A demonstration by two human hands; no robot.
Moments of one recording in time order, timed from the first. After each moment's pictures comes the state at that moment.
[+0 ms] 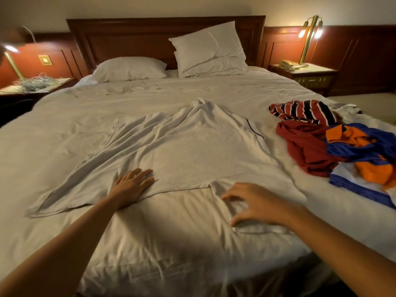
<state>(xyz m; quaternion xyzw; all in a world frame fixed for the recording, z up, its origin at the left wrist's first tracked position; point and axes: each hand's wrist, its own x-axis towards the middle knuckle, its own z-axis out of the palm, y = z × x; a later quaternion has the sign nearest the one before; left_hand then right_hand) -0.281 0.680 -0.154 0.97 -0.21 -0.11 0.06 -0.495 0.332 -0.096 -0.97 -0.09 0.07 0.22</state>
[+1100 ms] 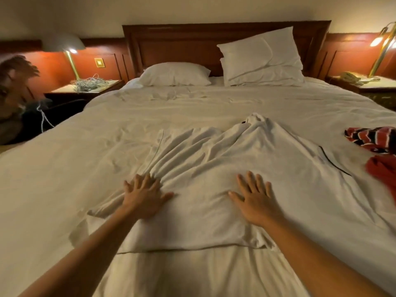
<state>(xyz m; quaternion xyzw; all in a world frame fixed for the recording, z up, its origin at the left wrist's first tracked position) -0.196 0.751 -0.133 0.99 -0.08 -0.11 0.02 -0.249 0.422 -0.185 -1.00 0.08 0.01 0.05</state>
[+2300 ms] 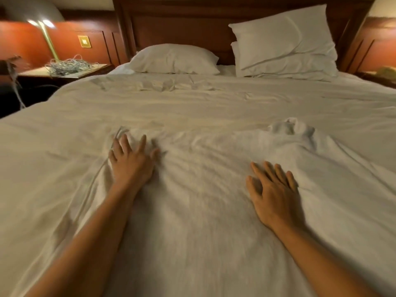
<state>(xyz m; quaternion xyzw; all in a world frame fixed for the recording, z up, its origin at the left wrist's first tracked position) 0.097 0.714 -0.180 0.98 0.05 0.11 0.13 -0.020 0.389 -0.221 -0.97 0.11 -0.20 0.05</state>
